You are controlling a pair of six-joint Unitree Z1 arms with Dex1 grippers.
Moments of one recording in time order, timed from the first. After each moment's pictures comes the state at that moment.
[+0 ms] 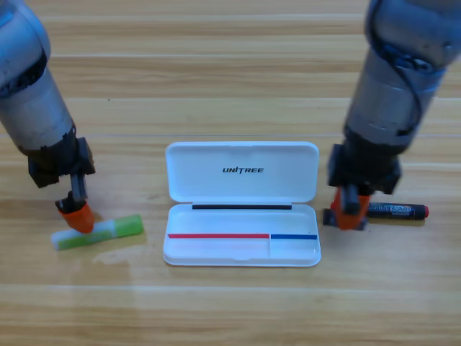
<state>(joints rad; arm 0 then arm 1) -0.49 1.91 -1.22 0.73 0.04 0.71 0.82 2.08 -1.70 1.13 0.09 -0.66</state>
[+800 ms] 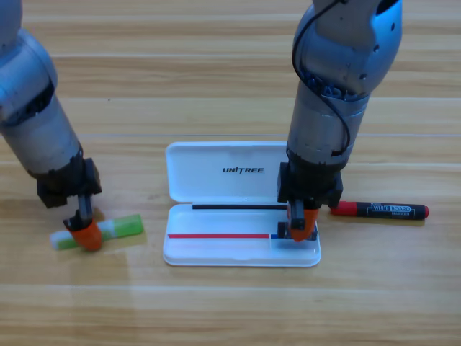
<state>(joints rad) -0.50 1.94 -1.12 0.60 0.02 0.70 0.89 2.24 -1.86 1.13 0.09 -0.66</state>
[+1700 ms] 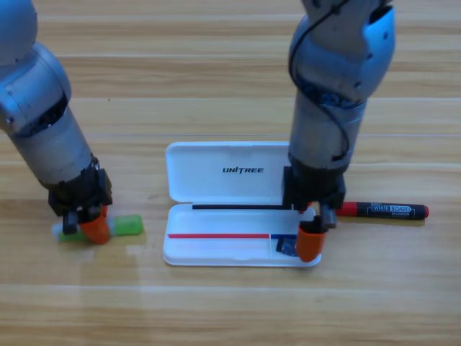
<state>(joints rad) -0.55 1.95 -1.10 0.57 0.02 0.74 0.89 2.26 -1.86 1.13 0.05 -0.66</state>
